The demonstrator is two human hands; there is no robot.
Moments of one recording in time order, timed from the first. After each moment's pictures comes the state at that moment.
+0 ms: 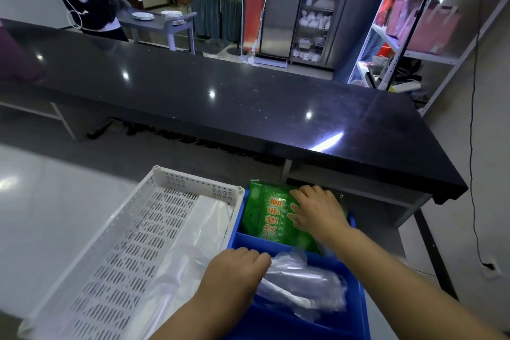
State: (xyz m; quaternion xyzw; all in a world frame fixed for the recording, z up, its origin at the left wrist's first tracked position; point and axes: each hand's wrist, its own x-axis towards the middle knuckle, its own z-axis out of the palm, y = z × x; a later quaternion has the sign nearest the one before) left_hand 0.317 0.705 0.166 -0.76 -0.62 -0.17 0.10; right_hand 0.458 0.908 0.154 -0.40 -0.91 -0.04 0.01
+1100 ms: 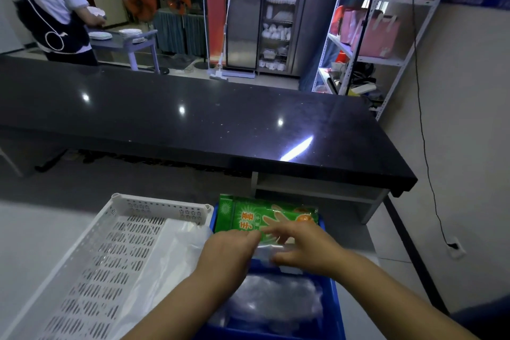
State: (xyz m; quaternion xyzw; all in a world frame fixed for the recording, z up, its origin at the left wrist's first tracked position) left_hand 0.332 0.770 0.191 -0.77 -0.62 -0.16 0.06; right_hand 0.504 0.856 0.201 -0.37 -0.89 0.27 0.05
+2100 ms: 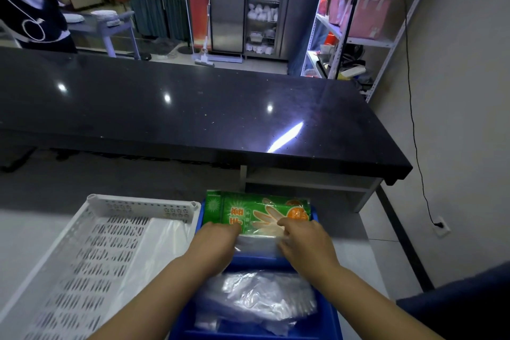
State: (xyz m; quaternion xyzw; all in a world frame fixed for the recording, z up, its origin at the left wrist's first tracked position) left_hand 0.308 0.823 0.135 -0.73 -0.67 -0.06 -0.09; right_hand 0.513 0.860 0.152 -0.49 -0.86 0.08 0.15
